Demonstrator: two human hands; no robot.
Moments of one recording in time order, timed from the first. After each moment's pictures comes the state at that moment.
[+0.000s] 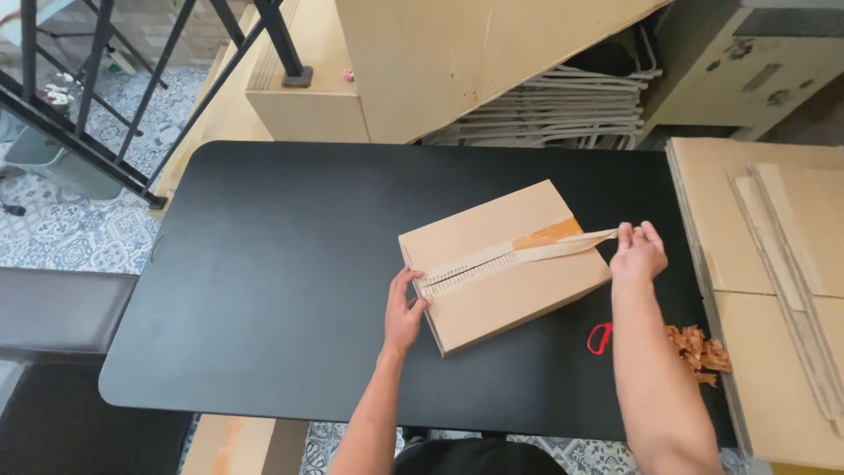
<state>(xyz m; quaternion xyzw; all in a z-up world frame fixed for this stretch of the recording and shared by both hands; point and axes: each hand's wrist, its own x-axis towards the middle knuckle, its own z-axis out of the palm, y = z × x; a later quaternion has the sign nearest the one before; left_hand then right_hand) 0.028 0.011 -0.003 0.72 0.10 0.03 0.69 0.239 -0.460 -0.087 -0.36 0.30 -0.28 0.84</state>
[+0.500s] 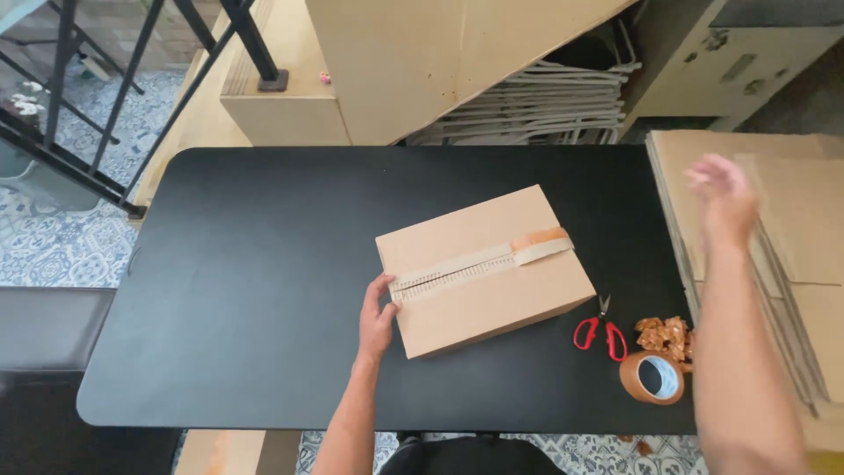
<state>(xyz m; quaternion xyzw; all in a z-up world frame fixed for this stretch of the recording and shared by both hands) 0.040 0.034 -0.057 0.74 0.03 0.12 0.66 0.183 -0.487 0.146 -0.79 0.17 -0.30 0.51</state>
